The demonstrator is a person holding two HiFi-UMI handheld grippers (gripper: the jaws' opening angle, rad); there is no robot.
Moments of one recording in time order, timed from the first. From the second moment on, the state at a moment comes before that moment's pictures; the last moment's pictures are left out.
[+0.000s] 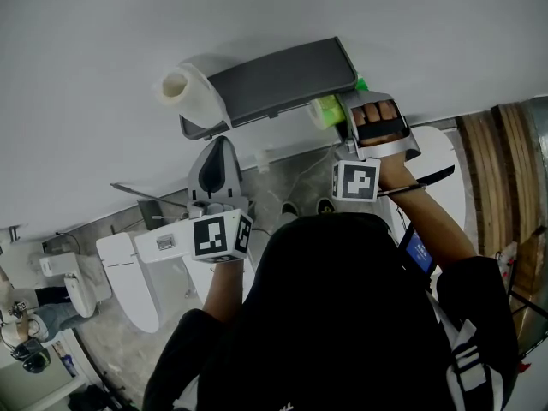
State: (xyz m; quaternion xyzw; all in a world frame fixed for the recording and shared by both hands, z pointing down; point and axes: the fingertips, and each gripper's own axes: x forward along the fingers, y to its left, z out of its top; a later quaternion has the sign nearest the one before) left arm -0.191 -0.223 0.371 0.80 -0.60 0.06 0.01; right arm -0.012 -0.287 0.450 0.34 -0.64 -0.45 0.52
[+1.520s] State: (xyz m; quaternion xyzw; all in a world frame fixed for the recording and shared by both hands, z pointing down) left arm -0.199 -0.210 0.373 0.78 -0.62 0.05 0.01; right arm -0.080 -0.226 0.418 0.23 -0.80 -0.39 0.39
